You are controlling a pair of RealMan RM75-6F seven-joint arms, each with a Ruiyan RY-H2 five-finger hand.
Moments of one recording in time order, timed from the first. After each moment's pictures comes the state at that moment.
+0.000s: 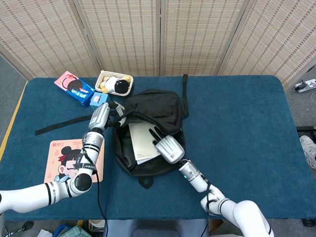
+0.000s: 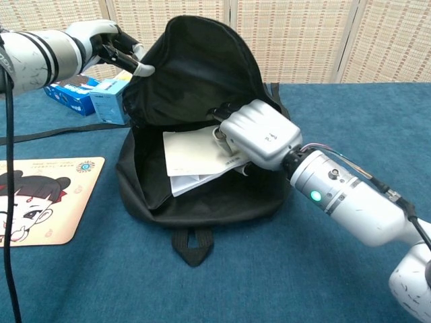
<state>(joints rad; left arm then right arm) -0.93 -1.54 -0.48 -1.51 0.51 1.01 0.20 0.81 -2.14 0.12 -0.54 -1.65 1.25 -0.21</state>
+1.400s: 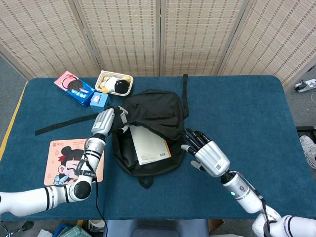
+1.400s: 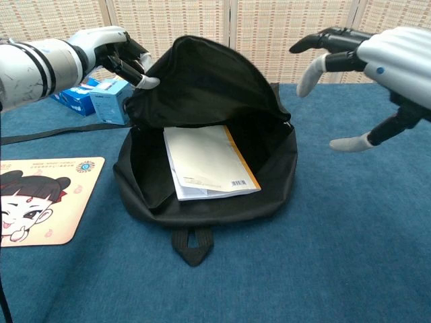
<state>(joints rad) -0.91 -1.53 -0.41 -1.58 0.62 1.04 0.23 0.55 -1.40 -0.01 -1.53 -1.72 1.43 -0.25</state>
